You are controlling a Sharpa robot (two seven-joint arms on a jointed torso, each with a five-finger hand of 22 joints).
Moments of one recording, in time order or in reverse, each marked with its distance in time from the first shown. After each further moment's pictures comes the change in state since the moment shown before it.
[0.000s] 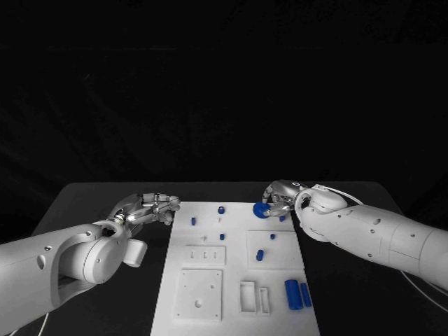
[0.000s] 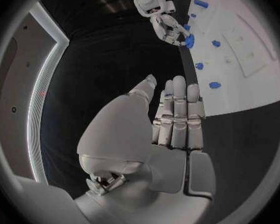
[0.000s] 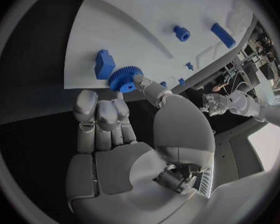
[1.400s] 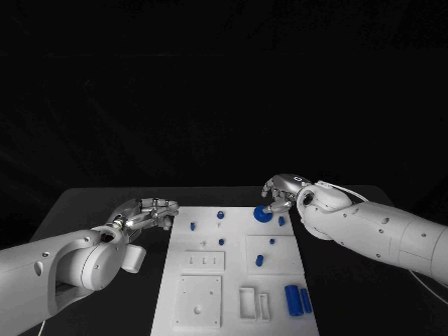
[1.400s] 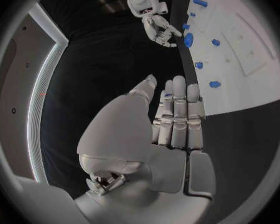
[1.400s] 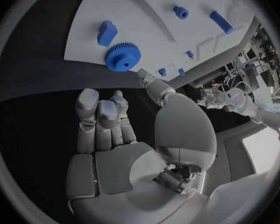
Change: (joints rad) left arm 0.001 -0.003 0.000 0.004 0.000 -0.009 0.001; left_hand 0.000 0.000 0.005 -0.005 0.000 0.000 0.000 0.000 0.000 -0.003 -0.003 0.003 -0.002 0.004 -0.004 0.000 0.001 0.000 0.001 -0.002 0.000 -0.001; right arm 0.035 -0.044 0.003 0.073 -0.039 -0.041 -0.021; right_hand 0.008 -0.039 -0.062 -0.046 -0.011 0.003 0.001 -0.011 -0.003 -0.031 0.012 -0.127 -0.015 0.000 0.003 -0.007 -0.056 0.025 0.004 0.011 -0.047 0.000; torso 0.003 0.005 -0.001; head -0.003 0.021
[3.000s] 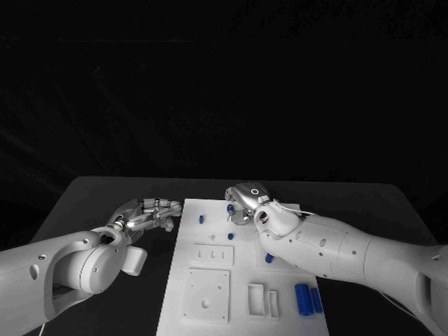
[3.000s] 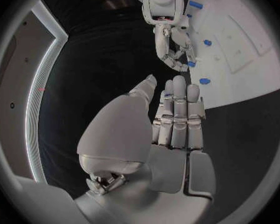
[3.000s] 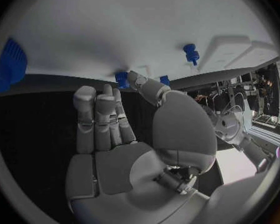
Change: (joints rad) left arm -0.001 -0.013 0.004 0.049 -0.001 -0.002 0.000; left_hand 0.000 0.000 0.000 0.000 0.000 -0.004 -0.004 0.000 0.001 0.002 0.002 0.004 -0.003 0.003 0.003 0.000 0.002 0.000 0.005 0.002 0.000 0.000; right arm -0.046 0.257 -0.092 -0.138 -0.190 -0.309 -0.041; right_hand 0.094 0.001 0.231 0.020 -0.089 0.041 0.031 0.052 0.024 -0.057 0.072 -1.043 -0.988 0.027 0.067 -0.168 -0.127 -0.016 0.004 0.031 -0.119 0.000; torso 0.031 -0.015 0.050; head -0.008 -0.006
